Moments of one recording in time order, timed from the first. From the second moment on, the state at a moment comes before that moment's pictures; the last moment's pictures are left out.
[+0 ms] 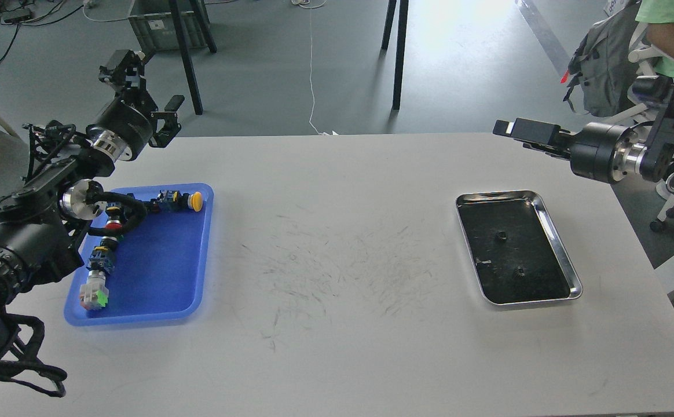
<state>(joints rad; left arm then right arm) -0.95 0.25 -0.46 -0.27 0.08 -0.49 -0.43 1.19 -0.76 -0.16 0.94 -0.98 0.23 0.49</state>
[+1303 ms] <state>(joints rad) -0.95 0.26 -0.46 -0.27 0.08 -0.49 -0.43 1.26 -0.47 -0.65 0.71 -1.51 0.14 0.49</state>
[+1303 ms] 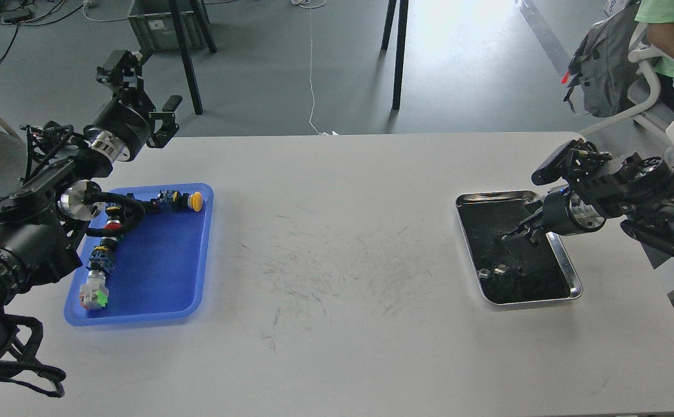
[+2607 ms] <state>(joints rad) -0.94 0.26 -0.46 -0.26 0.08 -0.49 -0.43 1.23 -0.40 -0.69 0.66 -1.52 0.13 0.49</state>
